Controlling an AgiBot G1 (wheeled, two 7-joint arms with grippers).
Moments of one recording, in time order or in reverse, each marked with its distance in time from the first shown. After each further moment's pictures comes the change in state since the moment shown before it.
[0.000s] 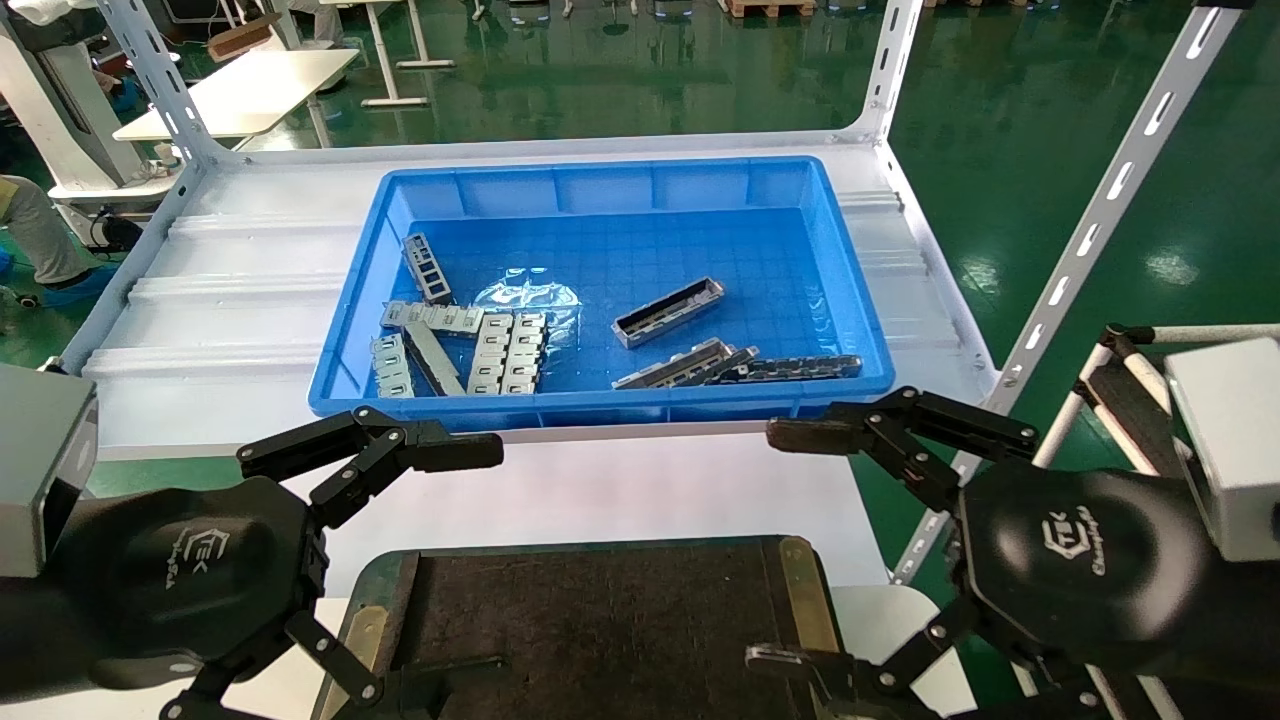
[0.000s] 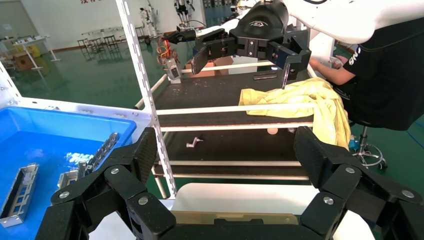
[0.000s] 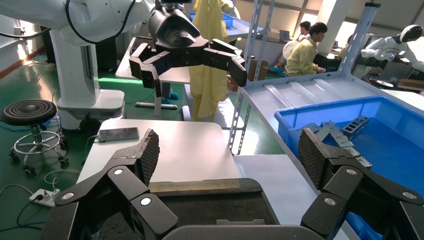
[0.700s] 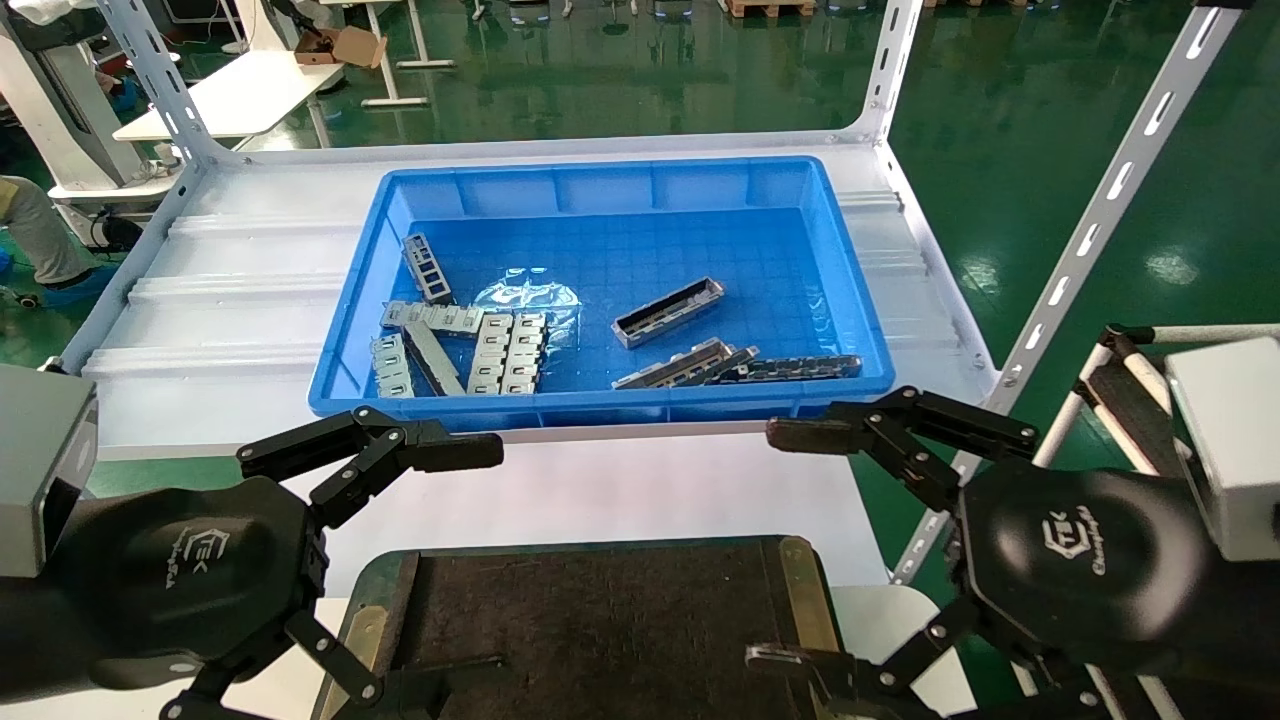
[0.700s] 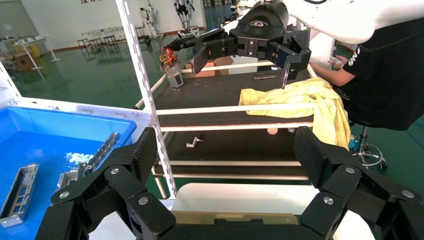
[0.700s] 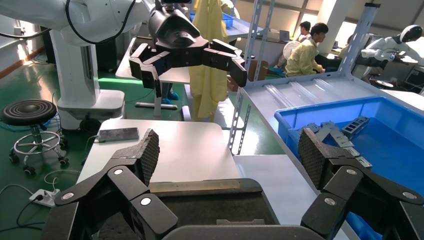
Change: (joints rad) left arm 0.000 0.000 0.000 0.000 0.000 0.000 0.000; right arm 0.000 0.000 0.000 0.000 0.000 0.000 0.000
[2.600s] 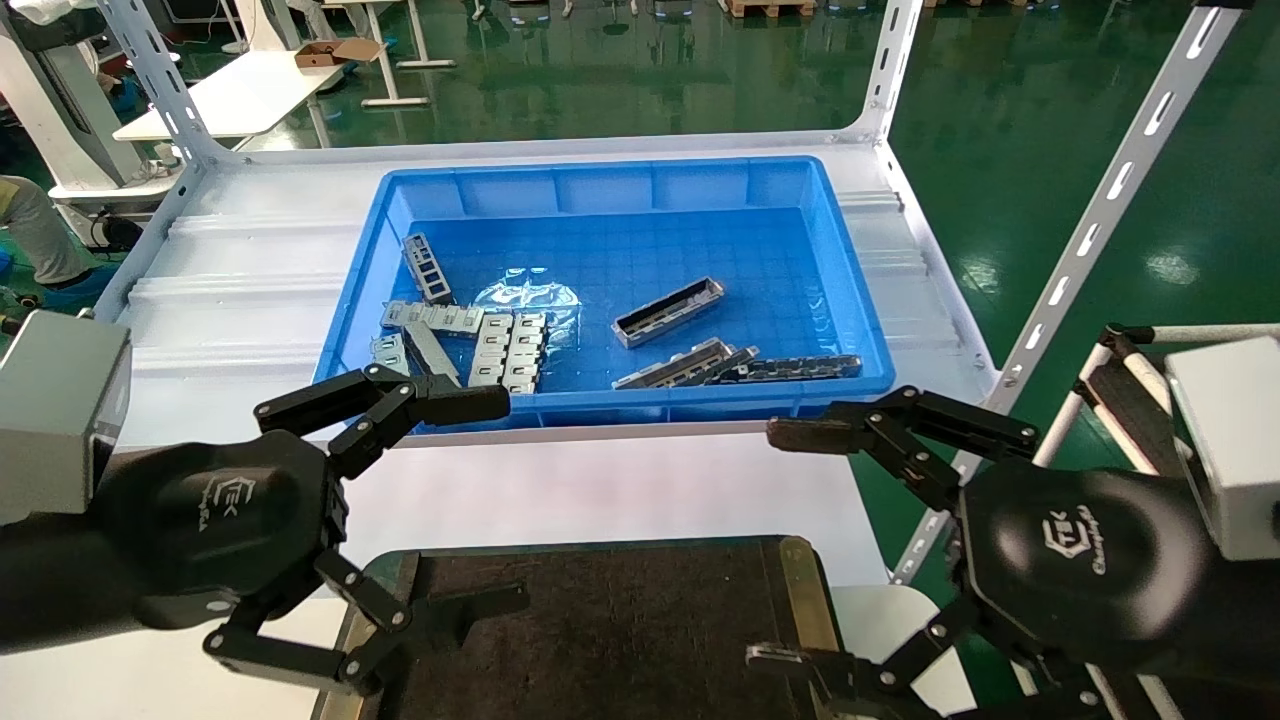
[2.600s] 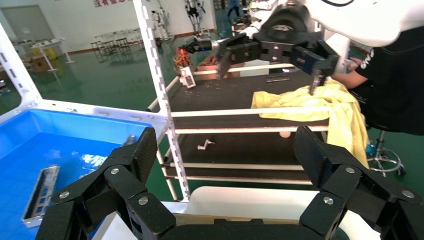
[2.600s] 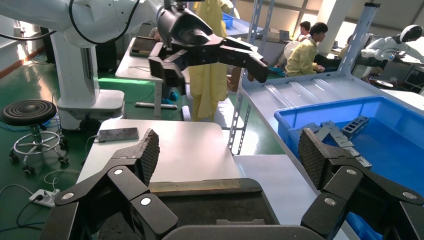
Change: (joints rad) left arm -0.049 0.045 0.016 0.033 0.041 -0.048 -0.003; right arm 0.001 0.000 -0.001 -0.001 0.001 0.000 -0.001
